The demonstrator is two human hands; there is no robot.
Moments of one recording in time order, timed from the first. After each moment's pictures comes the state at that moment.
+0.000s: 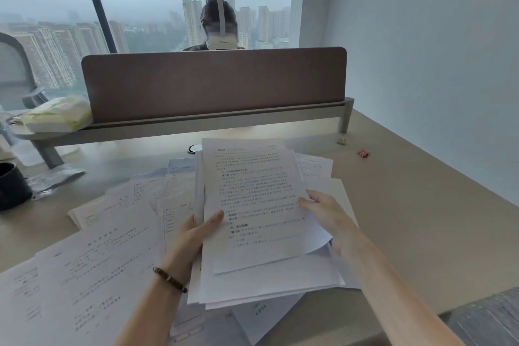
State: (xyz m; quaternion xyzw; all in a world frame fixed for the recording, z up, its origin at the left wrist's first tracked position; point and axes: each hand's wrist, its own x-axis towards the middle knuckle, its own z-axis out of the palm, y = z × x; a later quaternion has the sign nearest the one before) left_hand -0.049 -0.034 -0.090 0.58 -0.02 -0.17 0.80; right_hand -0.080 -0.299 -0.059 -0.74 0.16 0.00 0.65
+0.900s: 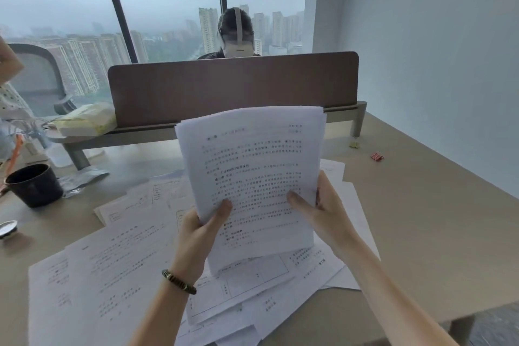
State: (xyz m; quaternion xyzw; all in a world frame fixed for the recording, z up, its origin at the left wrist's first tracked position) left_hand -0.075 -0.033 -0.060 0.67 -0.09 0.06 0.74; right_hand -0.102 -0.265 -0.037 -0.75 -0.04 -0.13 0.64
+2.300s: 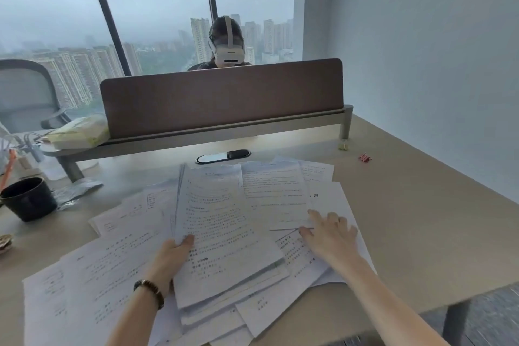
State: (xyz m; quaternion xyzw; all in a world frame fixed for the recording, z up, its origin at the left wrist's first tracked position) left_hand -0.052 0.012 -0.105 0.77 0.13 -0.08 0.62; right_hand -0.095 -0.303 -0.102 -0.97 0.17 0.03 0.15
